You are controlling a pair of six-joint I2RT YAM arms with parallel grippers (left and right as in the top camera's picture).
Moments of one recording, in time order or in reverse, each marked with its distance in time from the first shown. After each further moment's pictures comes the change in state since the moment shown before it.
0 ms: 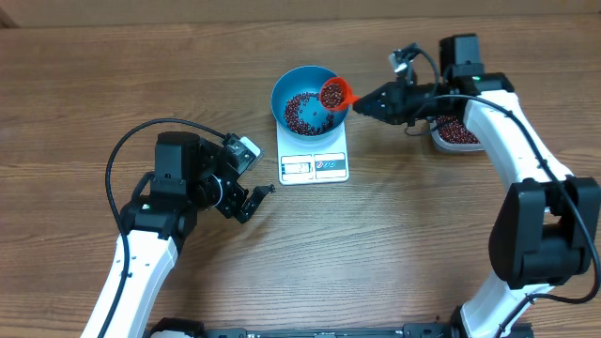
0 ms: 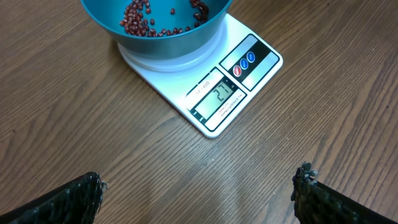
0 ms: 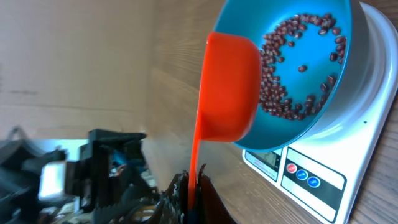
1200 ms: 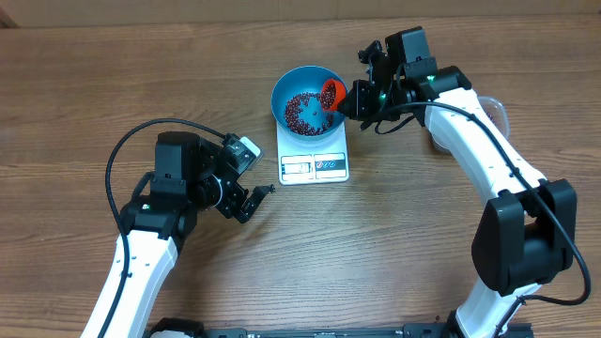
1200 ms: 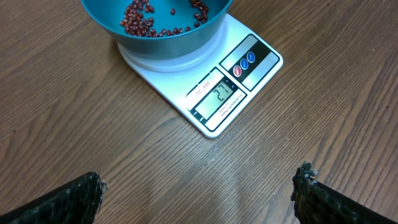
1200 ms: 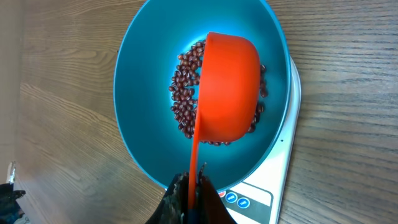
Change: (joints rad) left arm 0.000 0.000 0.000 0.000 0.000 0.000; right arm 0.188 0.000 0.084 -0.027 0.558 0.070
